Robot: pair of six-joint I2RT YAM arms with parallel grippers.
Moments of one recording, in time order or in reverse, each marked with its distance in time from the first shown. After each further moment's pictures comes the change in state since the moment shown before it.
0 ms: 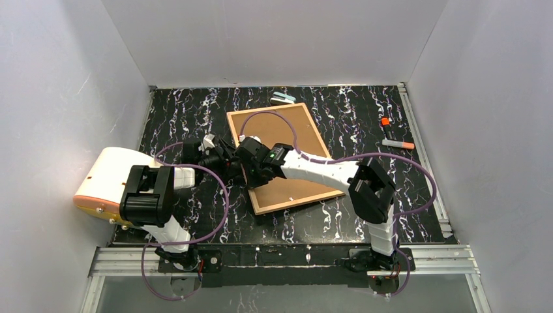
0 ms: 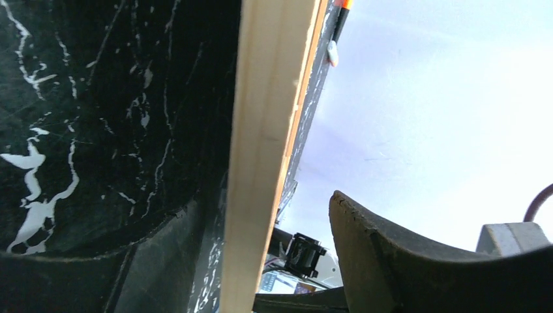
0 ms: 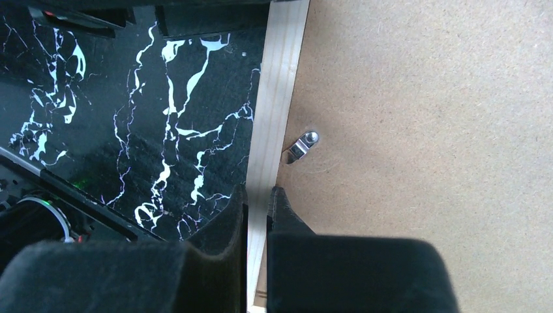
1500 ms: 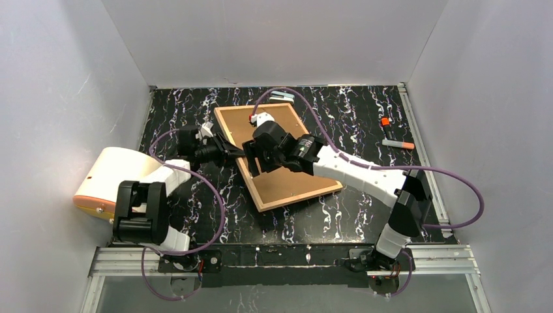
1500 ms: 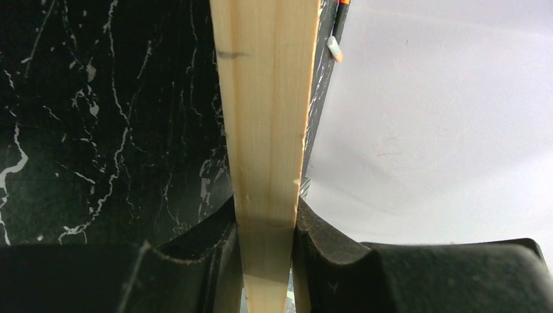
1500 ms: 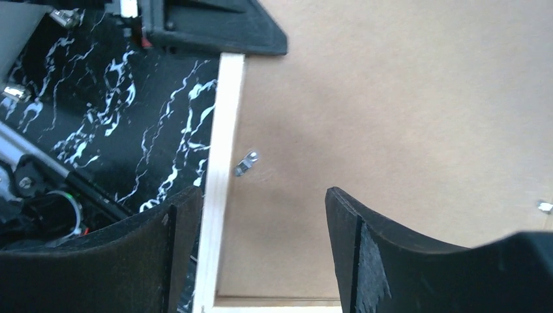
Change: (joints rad) left arm -0.011 -0.148 0.121 -0.278 -0.027 0.095; right arm -0.026 -0.283 -0.079 0.039 0.094 -0.155
